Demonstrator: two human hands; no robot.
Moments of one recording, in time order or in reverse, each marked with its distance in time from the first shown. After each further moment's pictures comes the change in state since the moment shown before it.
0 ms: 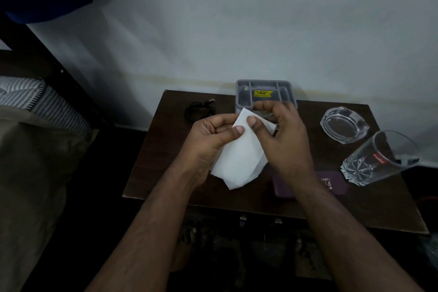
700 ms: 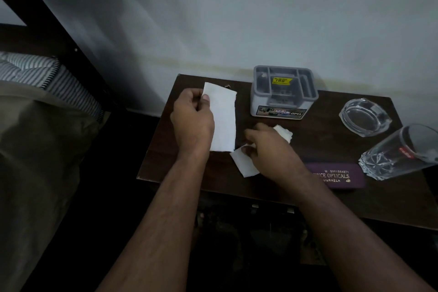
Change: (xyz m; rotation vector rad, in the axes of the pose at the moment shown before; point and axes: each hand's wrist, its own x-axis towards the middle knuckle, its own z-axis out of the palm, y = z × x) left_hand 0.011 -0.001 -0.026 0.446 0.810 0.167; right_hand -0.016 0.008 0.041 -0.571 -0.614 -0.044
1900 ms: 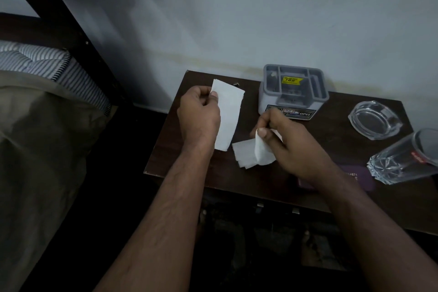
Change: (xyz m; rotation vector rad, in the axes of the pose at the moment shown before) left_hand 0.009 0.001 -0.005 -0.082 -0.029 -0.064; right_hand -0.015 0.012 -0.027 0.405 0.118 -0.253
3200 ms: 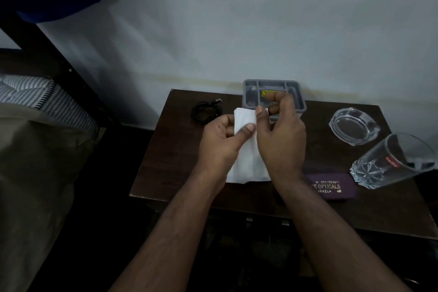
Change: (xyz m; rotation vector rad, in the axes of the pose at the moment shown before) left_hand -0.052 0.016 0.026 -0.180 -0.507 -0.098; right_hand 0.027 -0.016 0.008 -0.066 0.792 0.272
